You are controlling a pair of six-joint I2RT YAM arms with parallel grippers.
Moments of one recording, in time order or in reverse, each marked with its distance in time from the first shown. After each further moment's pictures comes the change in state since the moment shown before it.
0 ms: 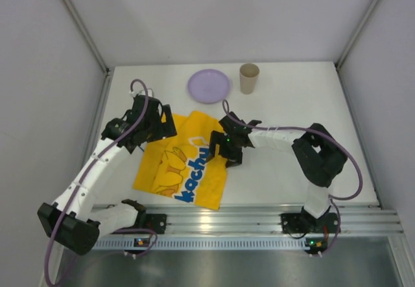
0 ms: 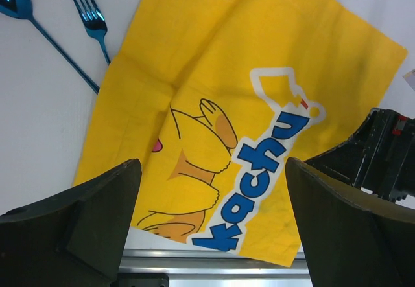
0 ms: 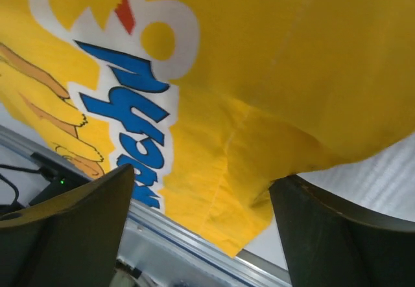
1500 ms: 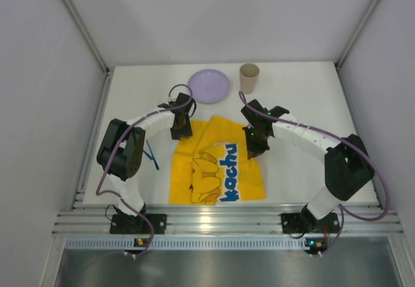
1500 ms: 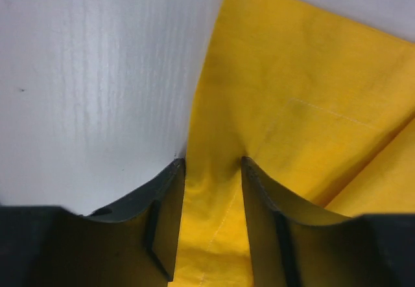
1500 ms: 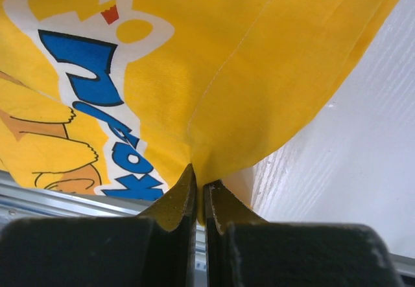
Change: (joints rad) left arm -0.004 0.733 0.048 0.333 -0.002 -0.045; right arm -0.148 -0.211 0.057 -0.446 0.200 -0.392
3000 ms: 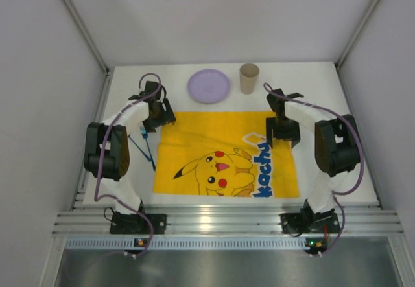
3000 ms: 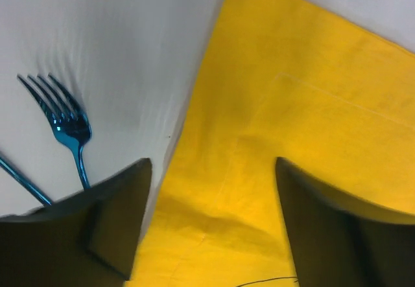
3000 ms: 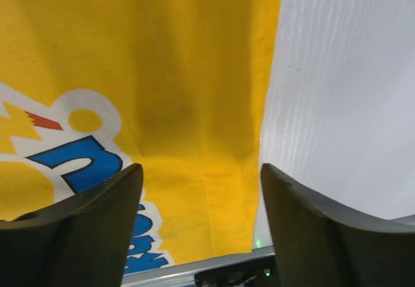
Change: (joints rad) left arm 0.275 -0.056 0.054 -0.013 0.156 0.087; right arm -0.343 0.240 0.096 -0.075 0.256 -0.171
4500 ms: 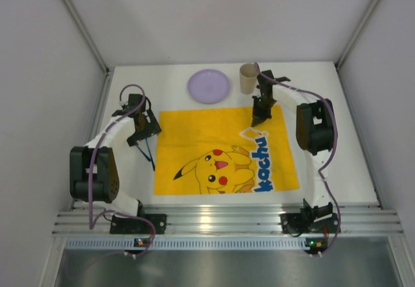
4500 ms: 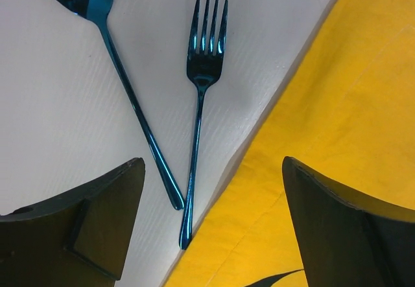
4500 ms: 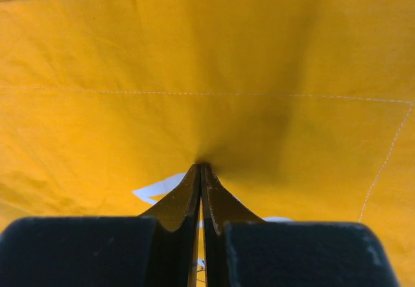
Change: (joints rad) left arm 0.101 -0.266 -0.247 -0.027 -0.122 -0.011; right arm -0.007 0.362 0.460 0.101 -0.404 0.040
